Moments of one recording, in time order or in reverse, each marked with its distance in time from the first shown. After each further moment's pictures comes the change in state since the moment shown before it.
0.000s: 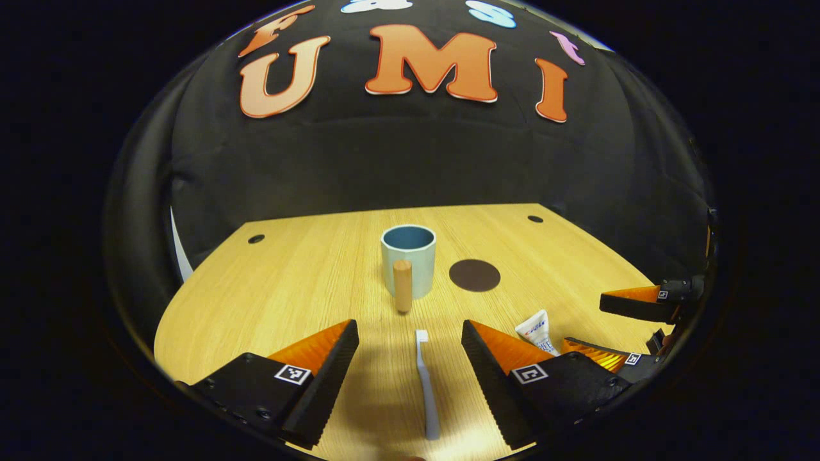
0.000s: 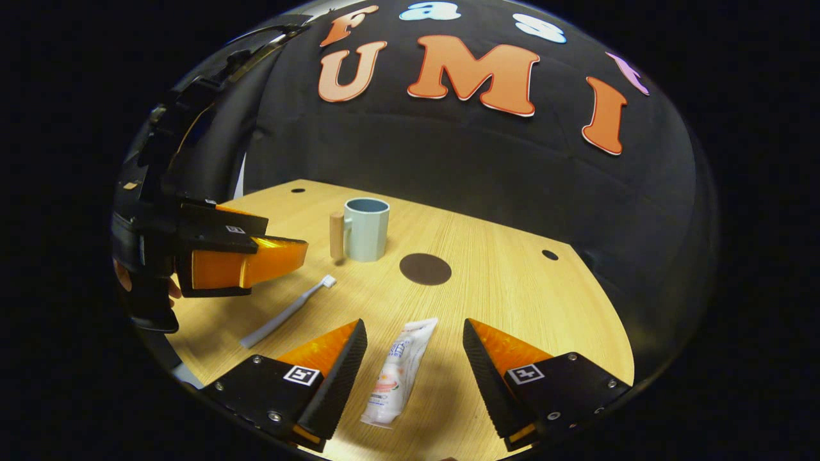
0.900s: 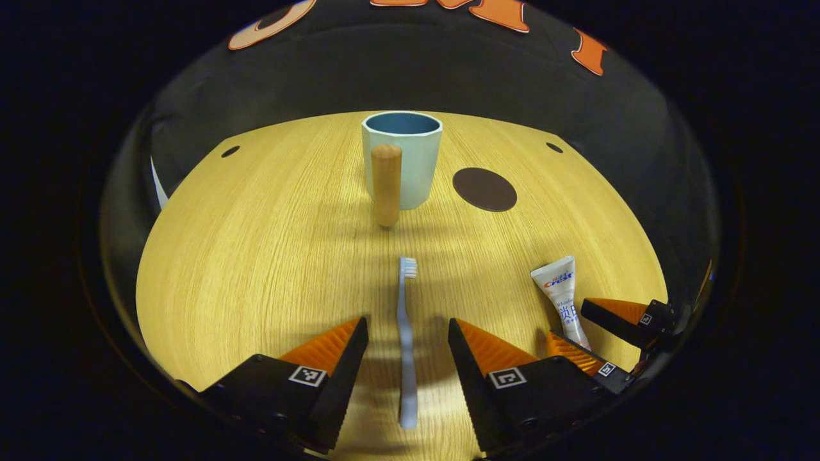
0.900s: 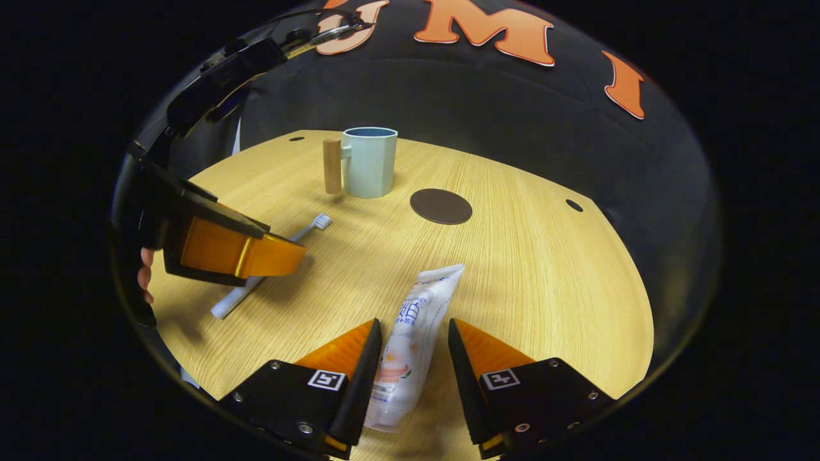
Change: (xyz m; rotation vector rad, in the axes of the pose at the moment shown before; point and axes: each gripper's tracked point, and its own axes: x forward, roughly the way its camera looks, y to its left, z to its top) left arm 0.035 -0.015 -0.077 -0.089 0.427 -0.007; right arm 0.030 0.012 -0.059 0.015 0.235 0.042
